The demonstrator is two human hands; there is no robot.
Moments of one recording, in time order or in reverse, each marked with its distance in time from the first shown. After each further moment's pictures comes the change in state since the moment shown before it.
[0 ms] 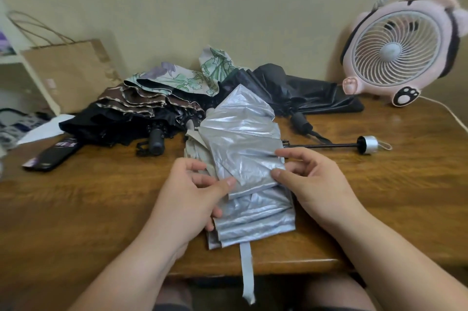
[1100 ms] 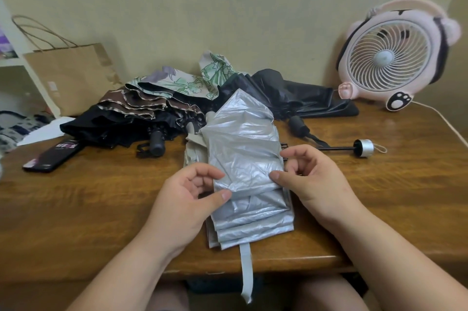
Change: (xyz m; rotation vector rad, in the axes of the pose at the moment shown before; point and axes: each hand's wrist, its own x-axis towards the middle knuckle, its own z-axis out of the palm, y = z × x) left_hand 0.003 -0.023 -0.014 -0.091 -0.161 0.300; right_hand -0.003 0.000 -0.002 0.056 0.004 -0.048
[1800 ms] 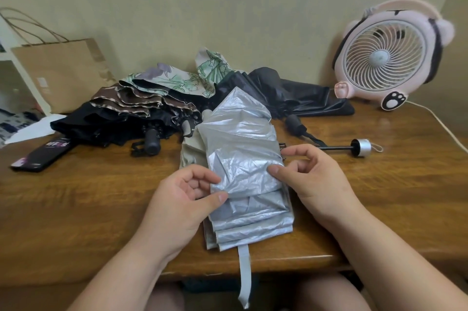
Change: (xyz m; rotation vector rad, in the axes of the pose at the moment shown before) left_hand -0.001 -0.002 -0.002 -0.006 0.016 -0.039; right_hand -0.001 -0.002 0.000 -0.066 0.070 0.039
